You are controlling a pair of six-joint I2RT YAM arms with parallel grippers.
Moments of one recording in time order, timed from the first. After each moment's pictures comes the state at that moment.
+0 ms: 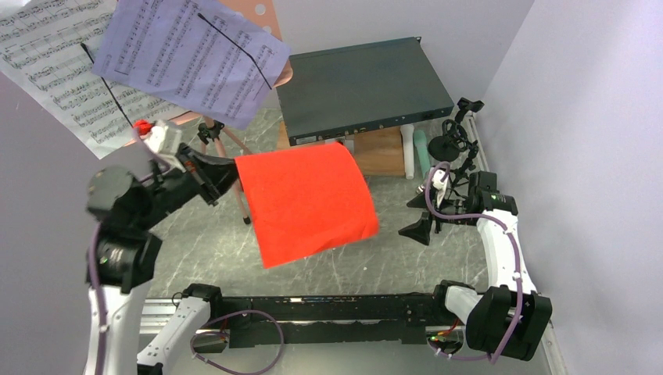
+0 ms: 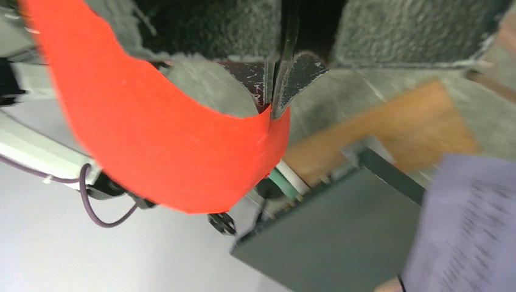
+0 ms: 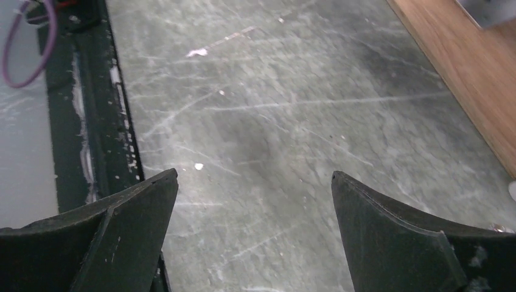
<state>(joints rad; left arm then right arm) -0.15 0.71 1.32 -0.50 0.65 -0.37 -0.22 1.07 0.82 -1.02 -1.17 -1.09</state>
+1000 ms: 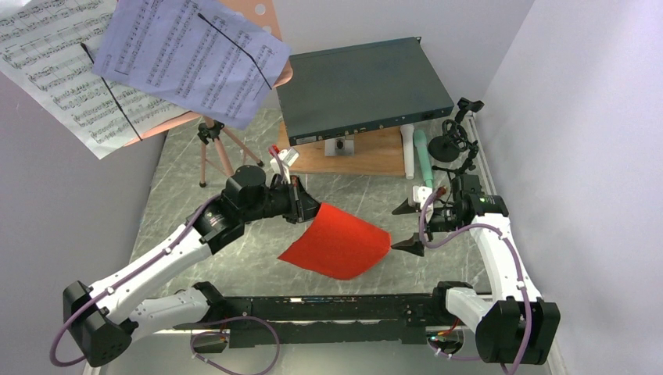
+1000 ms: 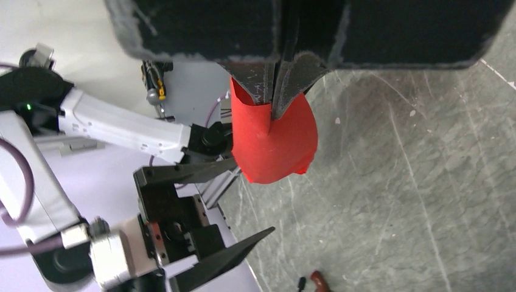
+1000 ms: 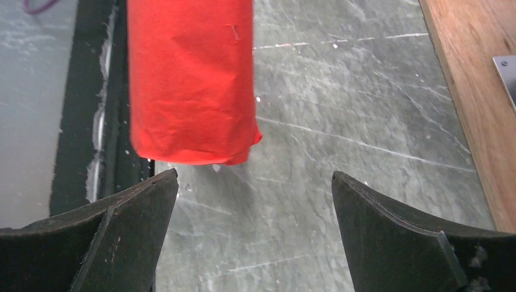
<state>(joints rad) -0.77 0.99 0.90 -0.18 0.39 -0.76 -0.05 1.03 0.82 -1.16 -1.20 -1.39</state>
